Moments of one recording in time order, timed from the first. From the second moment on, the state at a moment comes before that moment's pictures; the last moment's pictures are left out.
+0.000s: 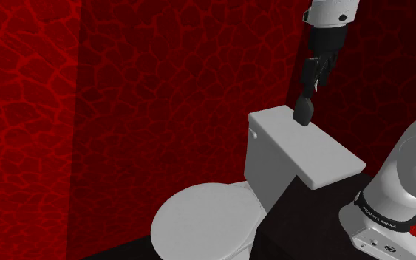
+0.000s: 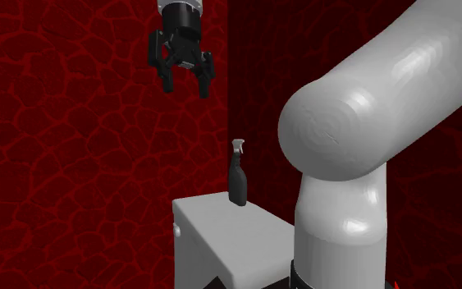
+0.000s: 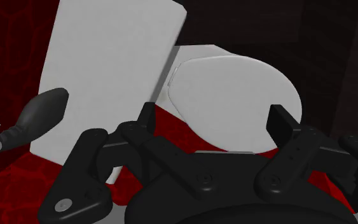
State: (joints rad) arm 0.02 -0.83 0.02 -2.42 0.00 1.51 0.08
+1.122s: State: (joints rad) arm -0.18 -0.84 -0.22 -2.77 -0.22 2.16 0.00
